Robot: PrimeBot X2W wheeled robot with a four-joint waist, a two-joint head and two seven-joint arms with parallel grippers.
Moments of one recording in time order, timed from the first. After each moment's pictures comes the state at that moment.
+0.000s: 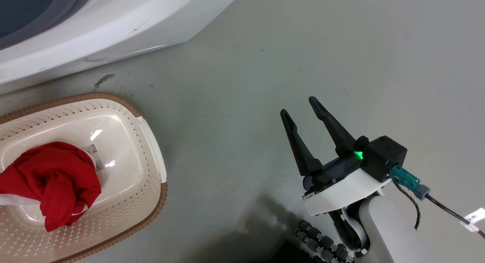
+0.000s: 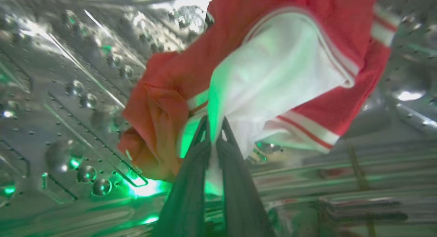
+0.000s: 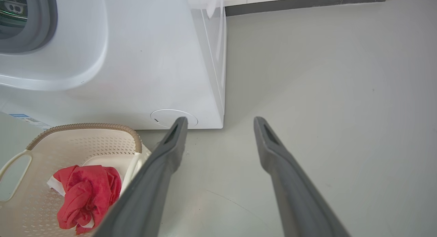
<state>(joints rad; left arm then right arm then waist) -1.58 0.65 -0.21 1.12 0.05 -0.08 0.43 -0.34 -0.05 0.39 0.16 0.30 0.13 -0.26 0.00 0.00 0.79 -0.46</state>
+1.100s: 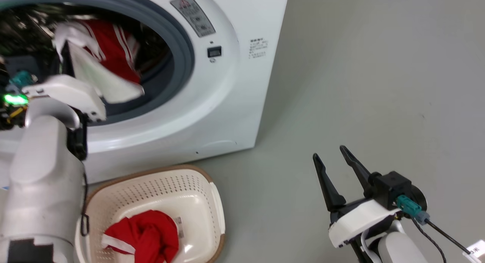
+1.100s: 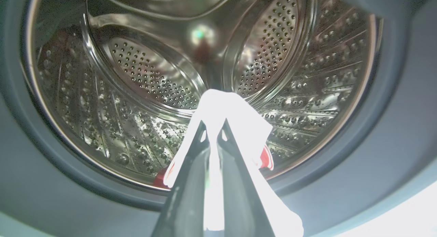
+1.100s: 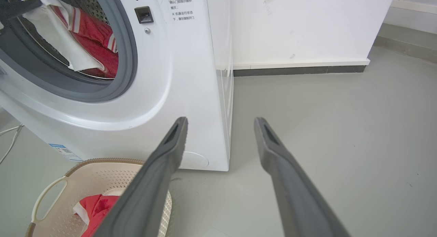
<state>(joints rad) -0.87 0.32 -0.06 0.91 -0.24 0.00 -0.26 -0.18 -0.05 0.23 0.26 0.16 0.13 -0.21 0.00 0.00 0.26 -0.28</state>
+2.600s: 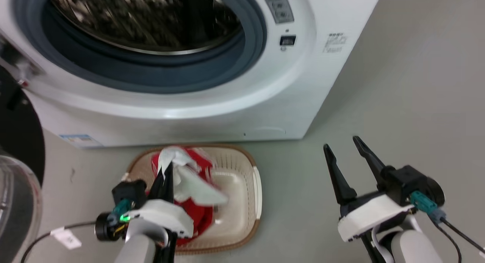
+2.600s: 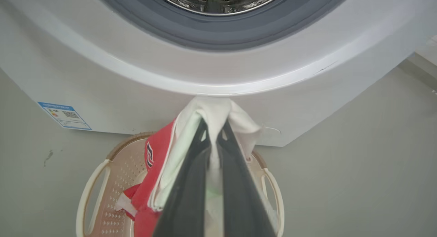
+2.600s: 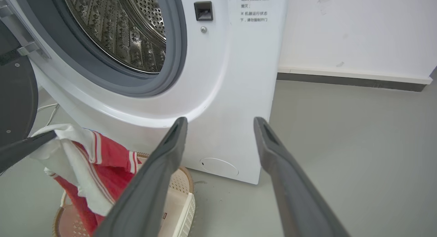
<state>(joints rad) -0.19 0.08 -0.15 0.42 -0.34 0.00 -0.24 -0.11 -0.05 0.17 0.08 0.10 0.13 -0.10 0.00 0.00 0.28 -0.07</state>
